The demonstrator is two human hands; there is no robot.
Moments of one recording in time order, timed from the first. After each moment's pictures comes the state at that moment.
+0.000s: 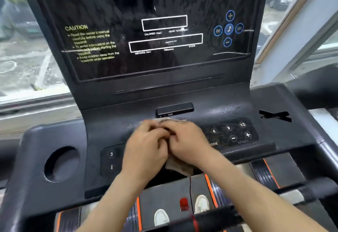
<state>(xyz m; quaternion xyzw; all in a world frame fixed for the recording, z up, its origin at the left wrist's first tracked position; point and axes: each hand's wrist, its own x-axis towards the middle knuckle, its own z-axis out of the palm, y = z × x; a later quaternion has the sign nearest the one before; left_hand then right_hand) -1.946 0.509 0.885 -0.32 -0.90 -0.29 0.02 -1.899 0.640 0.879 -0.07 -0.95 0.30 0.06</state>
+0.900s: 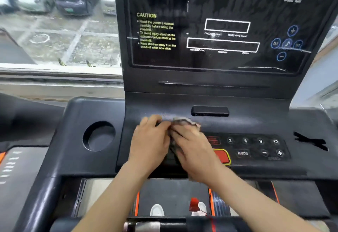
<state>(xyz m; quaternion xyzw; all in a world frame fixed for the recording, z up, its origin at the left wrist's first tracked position) -1.973 0.451 0.859 -0.27 -0.94 -0.23 0.03 -1.906 0.590 0.846 0.06 -0.98 0.19 0.08</state>
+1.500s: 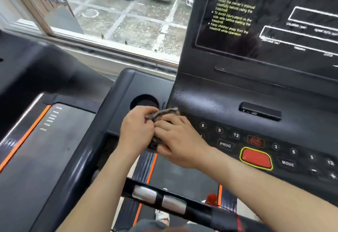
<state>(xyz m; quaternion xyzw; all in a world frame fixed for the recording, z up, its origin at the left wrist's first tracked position) -1.968 0.339 0.852 0.03 -0.91 -0.42 -0.02 -1.943 0.485 0.852 0.32 -0.94 0.14 0.00</state>
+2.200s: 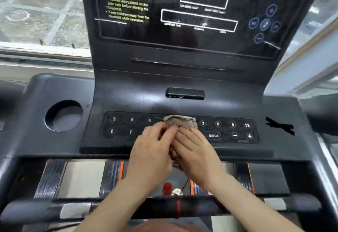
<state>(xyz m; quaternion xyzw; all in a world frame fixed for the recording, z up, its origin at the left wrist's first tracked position) -1.882 0.488 0.857 -0.31 -0.92 -0.25 -0.01 -1.828 0.644 0.828 0.13 -0.99 0.08 0.07</state>
